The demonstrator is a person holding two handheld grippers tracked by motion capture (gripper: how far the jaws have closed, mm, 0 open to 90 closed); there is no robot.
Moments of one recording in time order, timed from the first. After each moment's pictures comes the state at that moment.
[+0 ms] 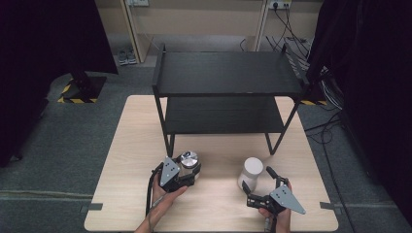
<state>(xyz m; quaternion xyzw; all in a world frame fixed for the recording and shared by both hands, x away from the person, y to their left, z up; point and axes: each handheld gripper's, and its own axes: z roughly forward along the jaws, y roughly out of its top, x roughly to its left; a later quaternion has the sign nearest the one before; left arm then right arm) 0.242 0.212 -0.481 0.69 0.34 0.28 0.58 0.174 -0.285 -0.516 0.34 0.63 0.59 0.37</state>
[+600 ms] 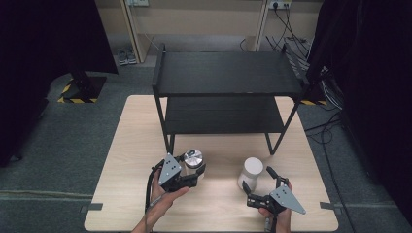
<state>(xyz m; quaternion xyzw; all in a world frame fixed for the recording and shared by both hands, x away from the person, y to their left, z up) 0.237 0.214 -0.435 0.70 0.30 0.25 0.59 0.174 -0.285 -0.516 0.34 0.63 0.59 0.37</state>
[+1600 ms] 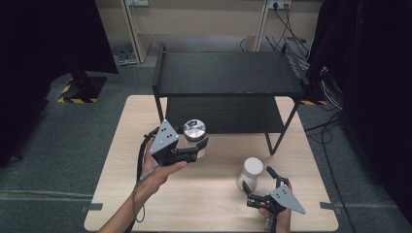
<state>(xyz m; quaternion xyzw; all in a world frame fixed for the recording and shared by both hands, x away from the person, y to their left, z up) 0.259 0.222 -0.315 0.71 0.26 0.25 0.60 0.174 -0.285 -0.516 0.34 0.63 0.59 0.37</state>
